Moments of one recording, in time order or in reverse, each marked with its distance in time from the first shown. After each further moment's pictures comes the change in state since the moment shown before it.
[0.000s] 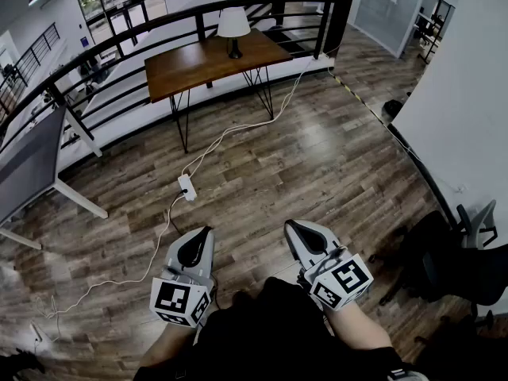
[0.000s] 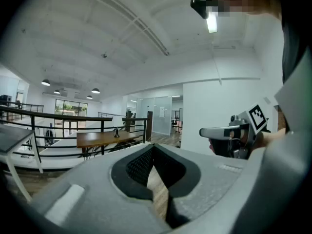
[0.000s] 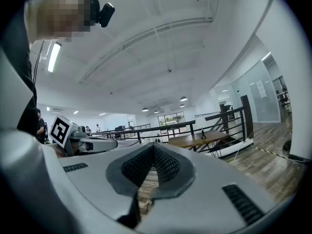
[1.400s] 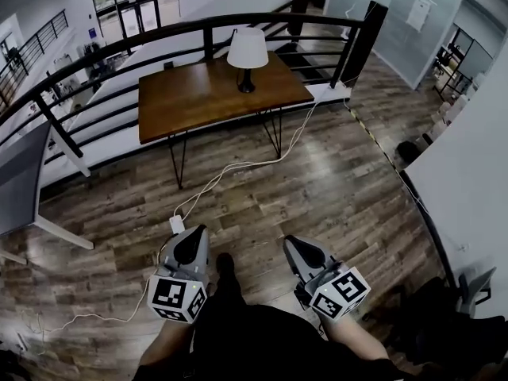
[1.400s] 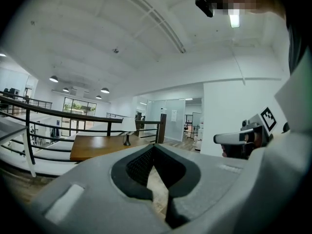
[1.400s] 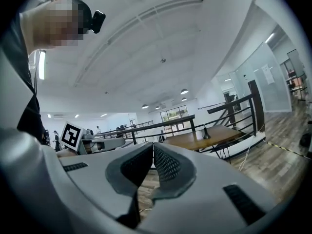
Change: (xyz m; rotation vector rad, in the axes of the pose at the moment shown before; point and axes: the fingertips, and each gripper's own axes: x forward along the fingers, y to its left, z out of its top) left arm 0.307 0.204 0.024 -0.064 -0.051 0.094; right arm 0.264 -0.229 0.012 0.065 0.048 0.060
